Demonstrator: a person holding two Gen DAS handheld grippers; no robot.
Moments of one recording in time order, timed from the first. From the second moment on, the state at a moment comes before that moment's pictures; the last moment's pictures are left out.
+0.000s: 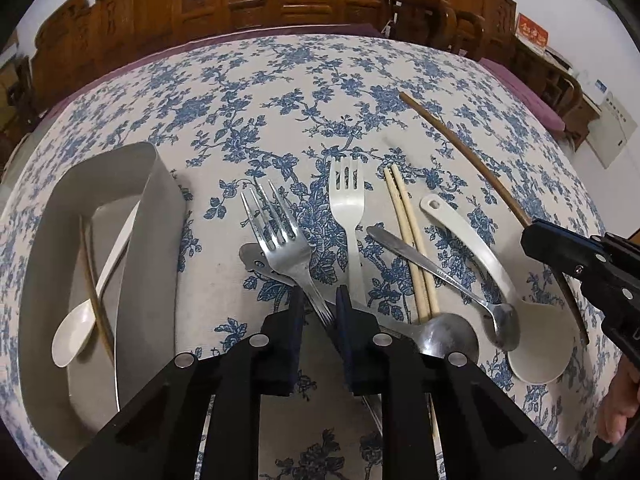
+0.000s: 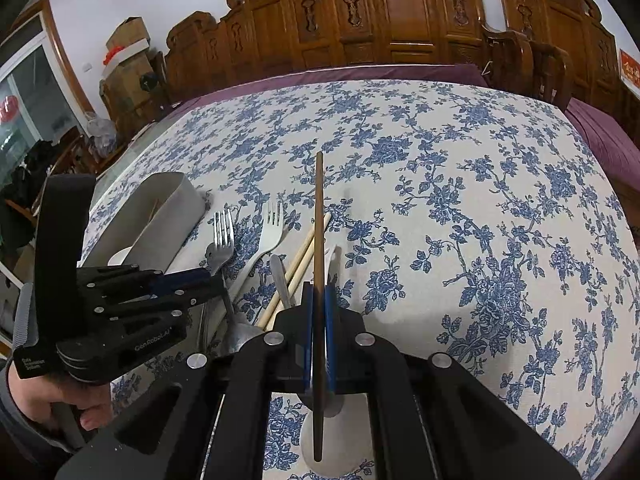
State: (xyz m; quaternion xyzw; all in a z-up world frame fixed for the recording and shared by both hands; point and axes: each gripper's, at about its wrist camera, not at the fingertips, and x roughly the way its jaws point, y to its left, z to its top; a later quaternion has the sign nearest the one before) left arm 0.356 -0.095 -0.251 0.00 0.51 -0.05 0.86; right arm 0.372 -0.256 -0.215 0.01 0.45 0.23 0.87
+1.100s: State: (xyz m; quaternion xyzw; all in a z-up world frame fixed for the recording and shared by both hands) left arm 0.331 -0.076 -0.211 0.01 0.49 -0.05 0.87; right arm 0.356 -0.248 -0.220 0.02 0.45 0.23 0.86
